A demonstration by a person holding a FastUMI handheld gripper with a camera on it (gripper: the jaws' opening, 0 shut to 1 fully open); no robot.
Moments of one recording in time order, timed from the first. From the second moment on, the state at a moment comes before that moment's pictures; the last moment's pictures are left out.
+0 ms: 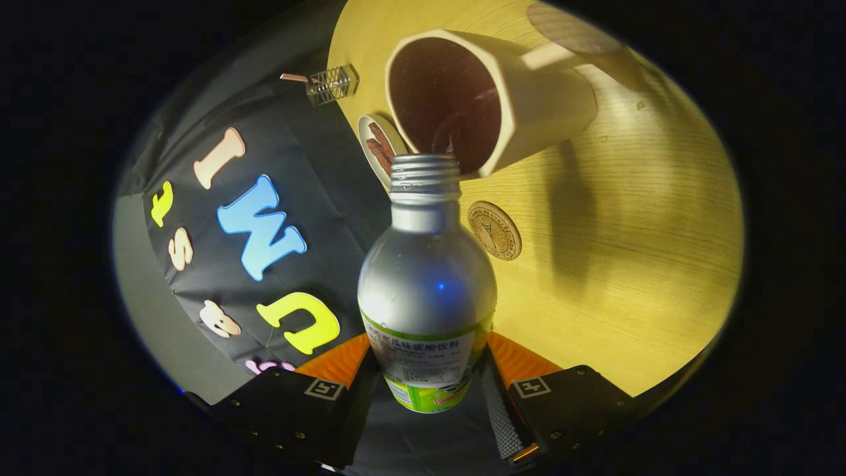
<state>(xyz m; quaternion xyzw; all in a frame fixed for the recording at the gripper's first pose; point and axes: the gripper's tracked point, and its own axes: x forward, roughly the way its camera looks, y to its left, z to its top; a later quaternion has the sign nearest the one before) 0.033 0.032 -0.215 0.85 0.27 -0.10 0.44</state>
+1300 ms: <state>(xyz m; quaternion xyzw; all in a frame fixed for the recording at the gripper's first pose) 0.044 0.022 -0.183 0.89 0.26 -0.10 0.35</state>
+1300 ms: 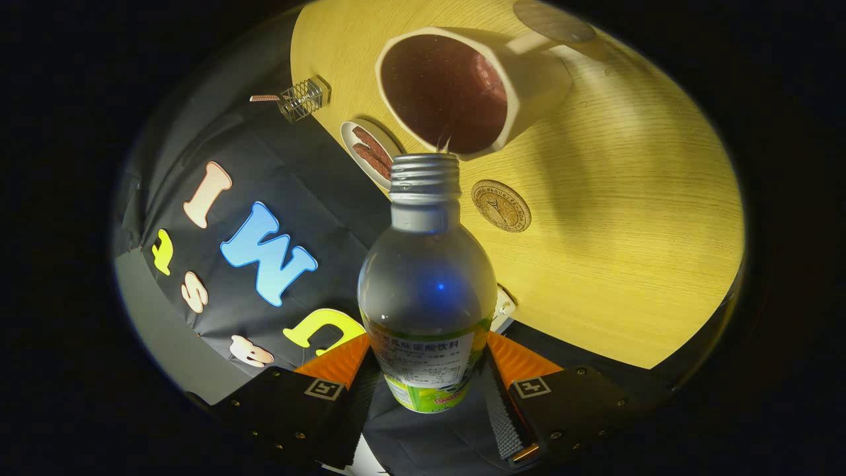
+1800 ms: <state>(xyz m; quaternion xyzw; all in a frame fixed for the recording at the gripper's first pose) 0.041 0.023 -0.185 0.90 0.26 -0.10 0.34</state>
